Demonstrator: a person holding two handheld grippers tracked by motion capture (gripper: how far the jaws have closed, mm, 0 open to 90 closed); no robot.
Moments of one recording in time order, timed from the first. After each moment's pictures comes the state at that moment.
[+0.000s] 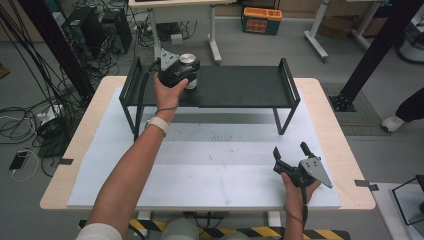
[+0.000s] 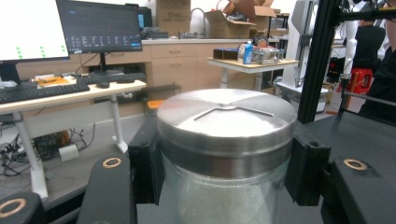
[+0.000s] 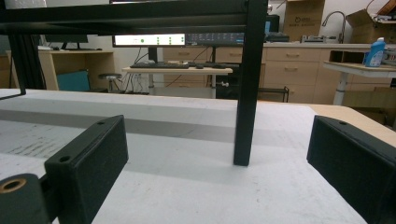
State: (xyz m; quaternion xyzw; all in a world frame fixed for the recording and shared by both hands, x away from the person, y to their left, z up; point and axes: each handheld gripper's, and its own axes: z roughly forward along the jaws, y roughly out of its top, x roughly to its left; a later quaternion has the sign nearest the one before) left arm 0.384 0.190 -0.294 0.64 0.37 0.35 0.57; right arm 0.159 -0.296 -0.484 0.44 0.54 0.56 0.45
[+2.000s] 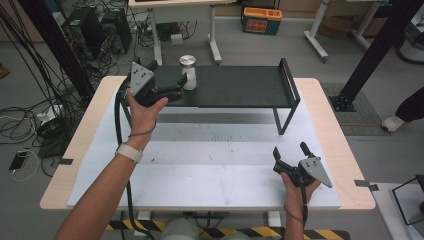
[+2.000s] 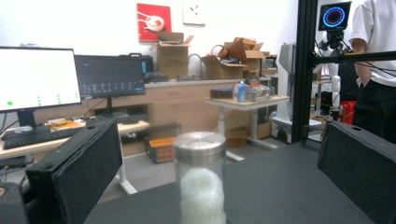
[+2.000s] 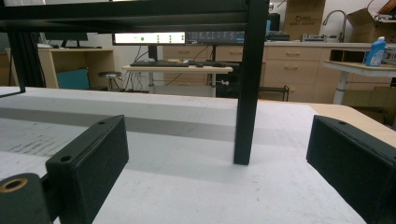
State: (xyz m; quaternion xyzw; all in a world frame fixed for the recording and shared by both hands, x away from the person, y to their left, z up) left arm 0.287 0.233 -0.296 0.59 0.33 0.39 0.63; right arm 0.159 -0.295 -0.483 0.44 0.54 0.56 0.45
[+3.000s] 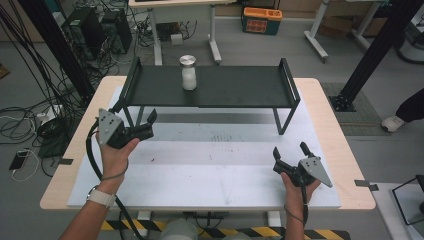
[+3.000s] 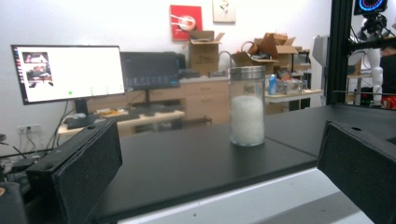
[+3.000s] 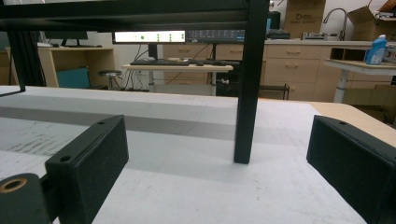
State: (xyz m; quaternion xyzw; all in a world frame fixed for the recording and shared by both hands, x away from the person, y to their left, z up) left arm 0.199 0.285 -0.369 0.57 0.36 0.44 0.60; right arm 0.159 -0.296 -0.482 0.44 0.54 0.56 0.45
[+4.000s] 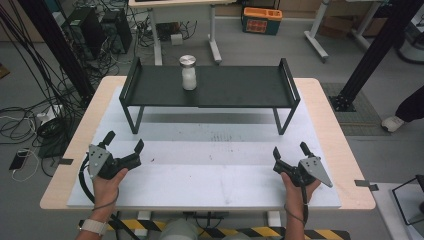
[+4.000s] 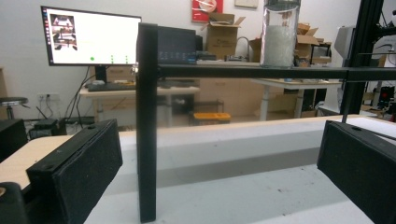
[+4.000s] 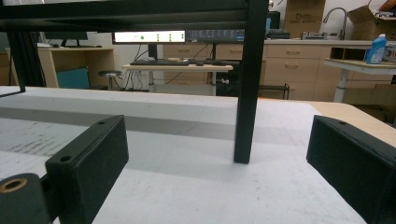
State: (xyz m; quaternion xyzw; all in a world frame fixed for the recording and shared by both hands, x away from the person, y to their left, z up) left arm 0.163 0.315 -0.444 0.55 0.41 0.43 0.59; right arm 0.159 -0.296 -0.482 0.44 0.54 0.56 0.45
